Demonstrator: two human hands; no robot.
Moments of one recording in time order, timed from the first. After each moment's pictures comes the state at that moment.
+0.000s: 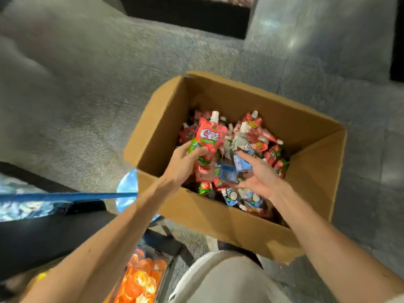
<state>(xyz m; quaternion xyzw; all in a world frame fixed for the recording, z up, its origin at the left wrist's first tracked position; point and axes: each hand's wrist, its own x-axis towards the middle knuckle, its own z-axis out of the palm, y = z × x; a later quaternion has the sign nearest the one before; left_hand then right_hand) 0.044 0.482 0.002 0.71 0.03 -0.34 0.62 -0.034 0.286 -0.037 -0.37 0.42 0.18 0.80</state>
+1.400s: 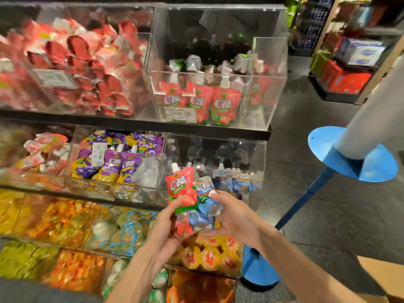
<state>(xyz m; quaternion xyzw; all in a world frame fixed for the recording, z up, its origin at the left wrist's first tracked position) -0.331 0.921 0.167 0.28 0.42 0.26 0.82 -0.170 0.849 0.188 -0.55 -0.12 0.66 0.50</state>
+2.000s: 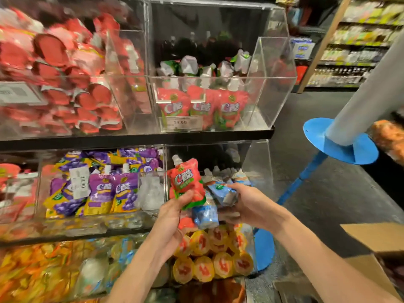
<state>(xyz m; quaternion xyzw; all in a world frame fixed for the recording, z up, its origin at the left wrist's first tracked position) -0.344 1.010 0.169 0.39 0.35 0.18 0.83 -0.177 0.906 0.188 -0.63 0.00 0.58 0.52</state>
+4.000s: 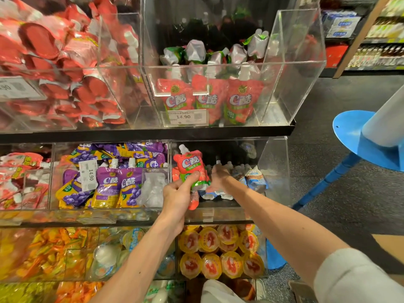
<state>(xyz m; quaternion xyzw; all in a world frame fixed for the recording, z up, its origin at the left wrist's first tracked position) -0.297 1.031 0.161 0.46 0.49 0.25 0.70 -0.143 1.034 0.112 -0.85 -0.32 0.38 0.16</state>
